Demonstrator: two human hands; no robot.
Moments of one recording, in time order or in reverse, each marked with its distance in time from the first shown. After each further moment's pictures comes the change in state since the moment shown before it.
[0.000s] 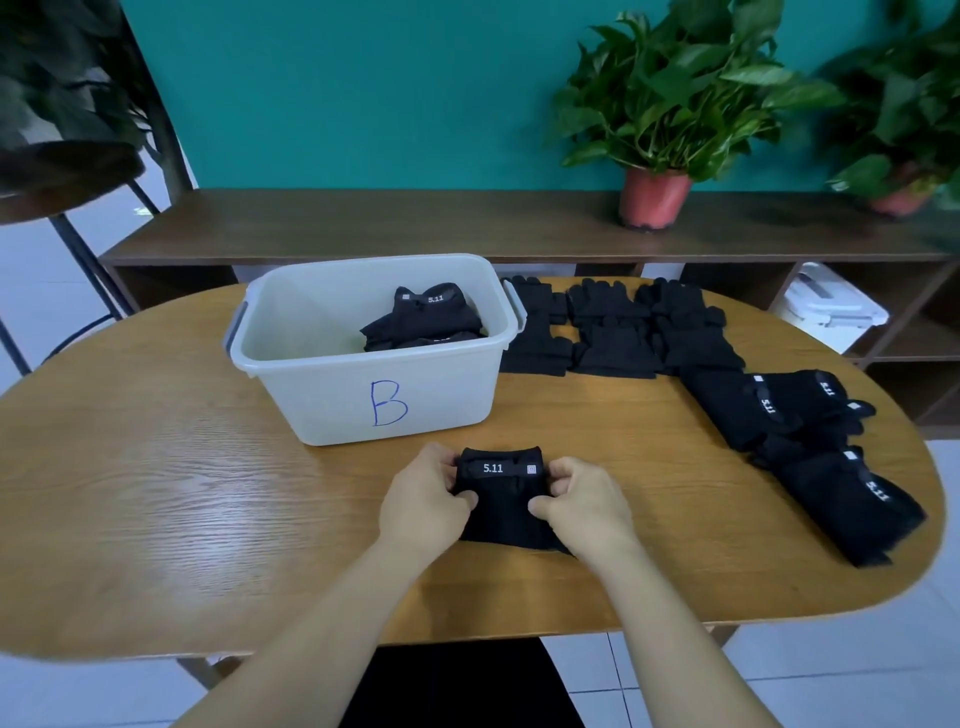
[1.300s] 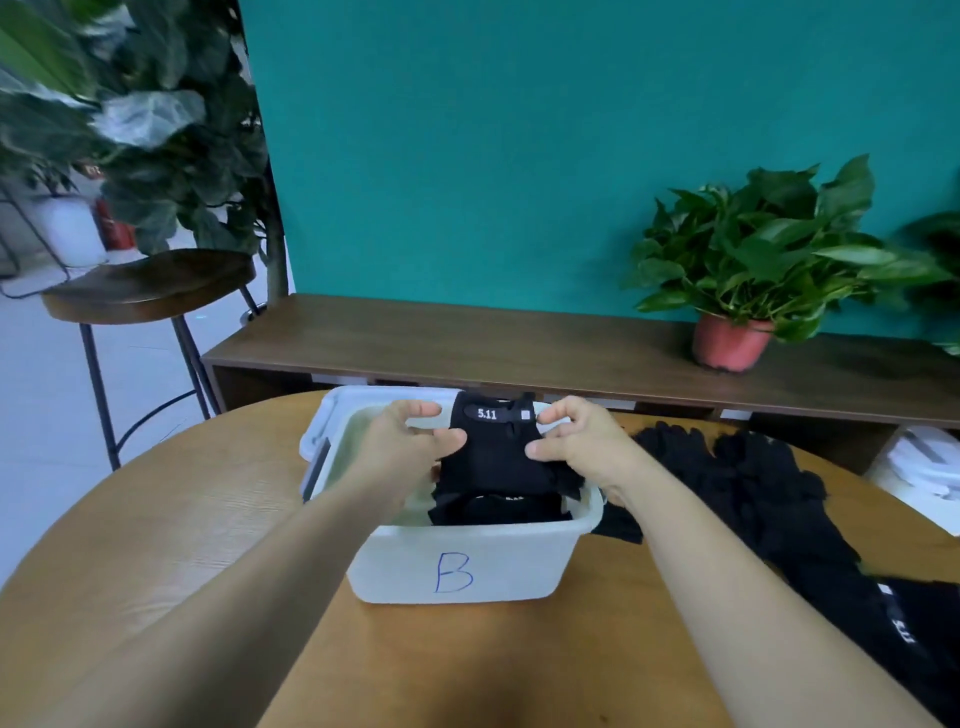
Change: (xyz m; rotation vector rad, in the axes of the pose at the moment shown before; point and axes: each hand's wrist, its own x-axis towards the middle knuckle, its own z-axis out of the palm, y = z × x) left_hand 0.087 0.094 -0.163 -0.610 0.099 -0.055; right_hand 0.111 -0.190 -0.052 0.260 -0.218 -0.337
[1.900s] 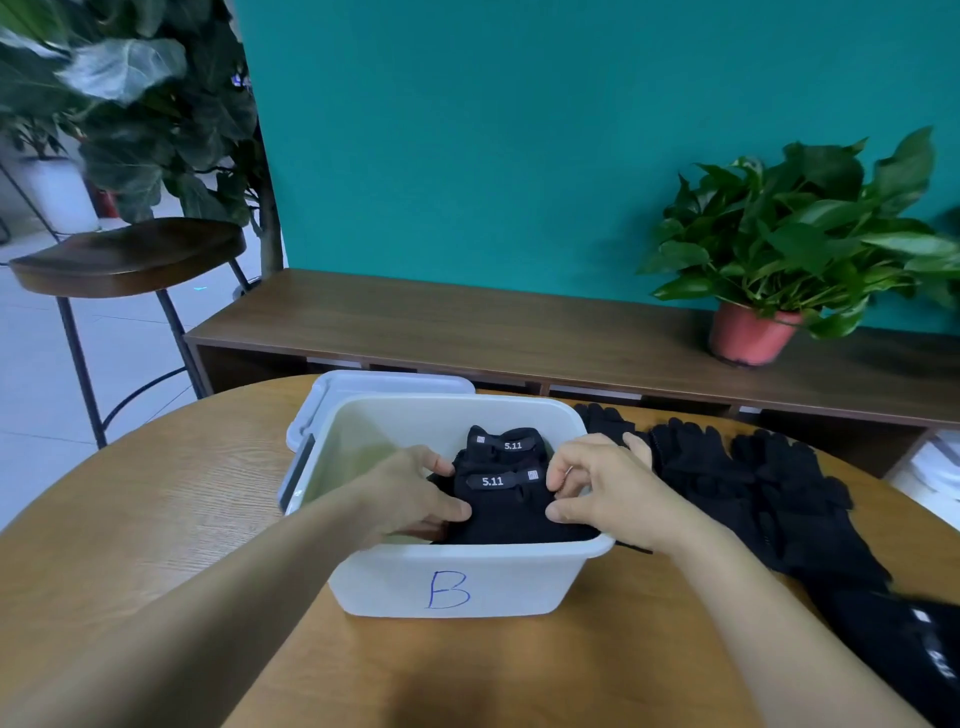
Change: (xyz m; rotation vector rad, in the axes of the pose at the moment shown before) left_hand 0.048 -0.043 -0.007 0.302 -0.278 -0.202; right_hand 0.004 0.038 -0.012 -0.563 -0.162 -0.260
